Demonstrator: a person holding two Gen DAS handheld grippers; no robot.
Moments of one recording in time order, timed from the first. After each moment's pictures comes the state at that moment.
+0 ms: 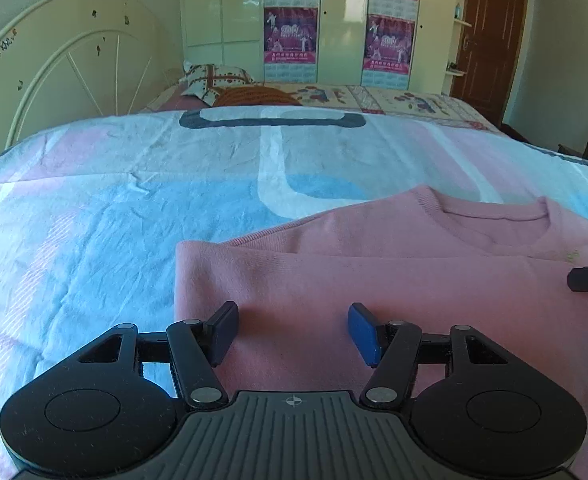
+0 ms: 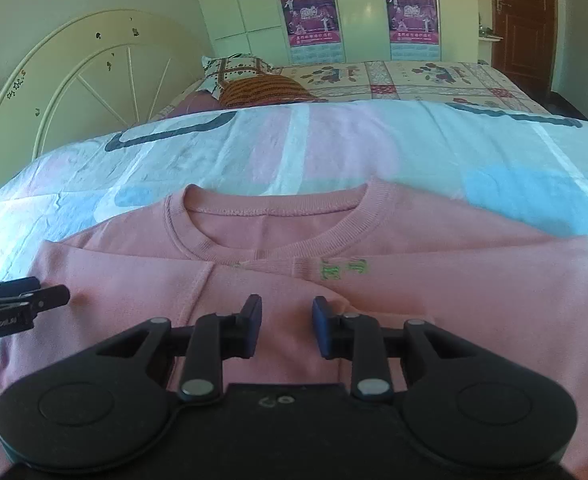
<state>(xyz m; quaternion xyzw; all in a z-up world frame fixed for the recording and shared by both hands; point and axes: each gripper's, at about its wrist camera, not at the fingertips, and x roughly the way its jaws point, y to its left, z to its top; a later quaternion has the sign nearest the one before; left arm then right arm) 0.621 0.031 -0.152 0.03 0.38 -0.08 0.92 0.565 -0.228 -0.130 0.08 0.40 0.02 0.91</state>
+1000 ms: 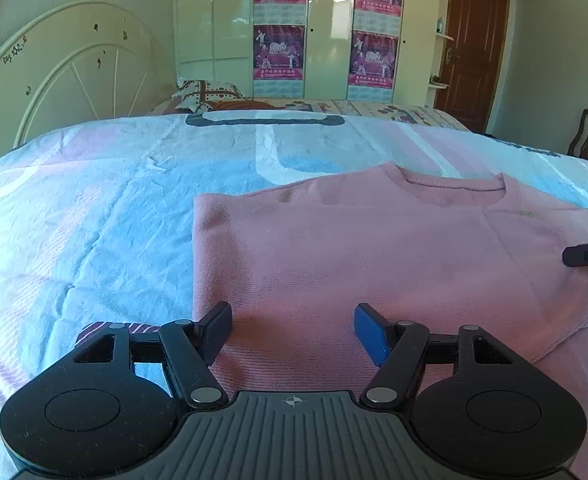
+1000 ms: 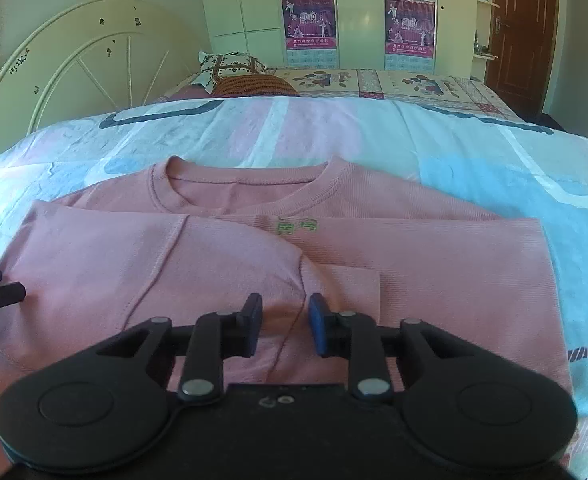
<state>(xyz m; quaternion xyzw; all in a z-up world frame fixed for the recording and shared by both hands) 0.531 0.045 -0.147 0.02 0.34 -0.10 0.93 0.510 -0.238 -0.127 0.03 0.39 0.00 0.92</state>
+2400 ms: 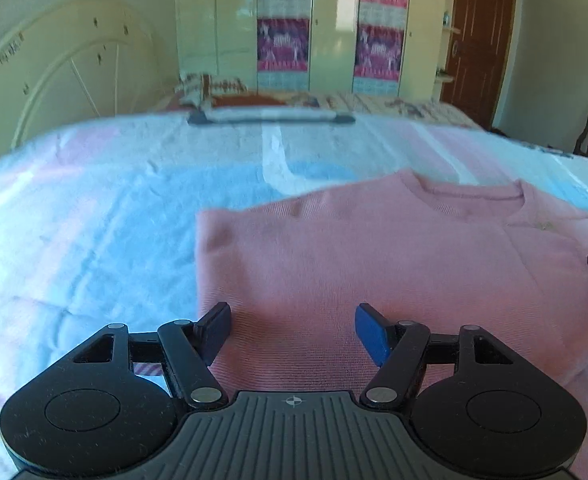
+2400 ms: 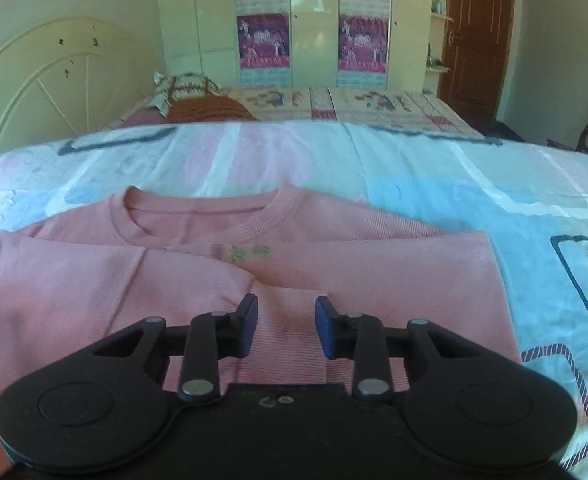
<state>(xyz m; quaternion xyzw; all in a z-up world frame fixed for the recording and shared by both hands) 0.578 0.042 -0.155 0.03 0.38 -0.09 0.92 0.524 -0.250 -0.128 0.03 0.38 -0.08 0.92</state>
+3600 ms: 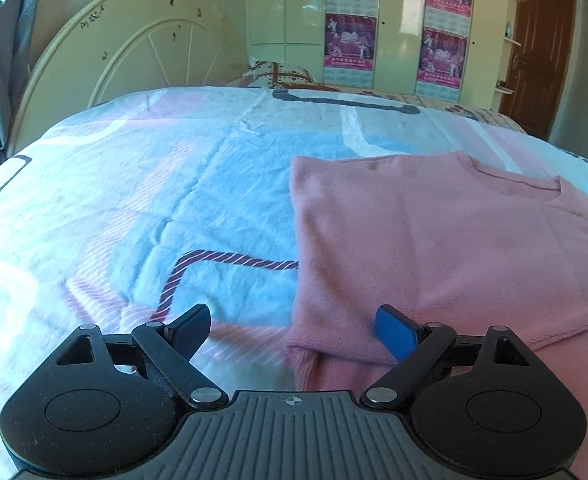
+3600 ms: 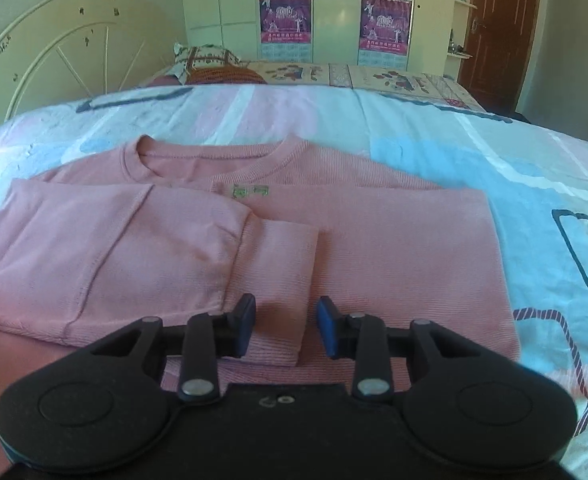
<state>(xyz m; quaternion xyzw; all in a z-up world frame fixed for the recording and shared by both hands) 0.500 0.084 -0.153 0.01 0.38 0.01 0.93 0.483 -0.255 -0.129 0.02 0.39 -0.04 0.92</state>
